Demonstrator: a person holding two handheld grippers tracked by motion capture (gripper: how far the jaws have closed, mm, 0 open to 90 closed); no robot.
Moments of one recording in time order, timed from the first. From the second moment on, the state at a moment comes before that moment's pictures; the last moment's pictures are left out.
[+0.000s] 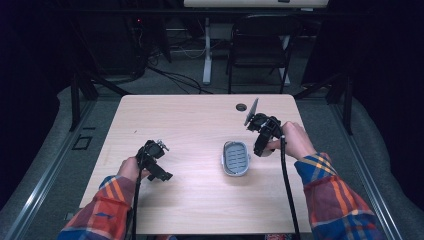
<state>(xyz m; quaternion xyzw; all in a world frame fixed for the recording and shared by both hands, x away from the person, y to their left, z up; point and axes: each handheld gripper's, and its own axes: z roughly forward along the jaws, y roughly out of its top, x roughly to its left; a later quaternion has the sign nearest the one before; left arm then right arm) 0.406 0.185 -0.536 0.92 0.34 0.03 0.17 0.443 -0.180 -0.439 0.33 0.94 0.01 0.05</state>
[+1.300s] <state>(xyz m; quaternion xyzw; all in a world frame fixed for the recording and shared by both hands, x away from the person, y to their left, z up) 0.406 0.185 -0.536 0.92 0.34 0.03 0.16 0.452 -0.126 -0.459 0.29 0.95 0.02 0.03</state>
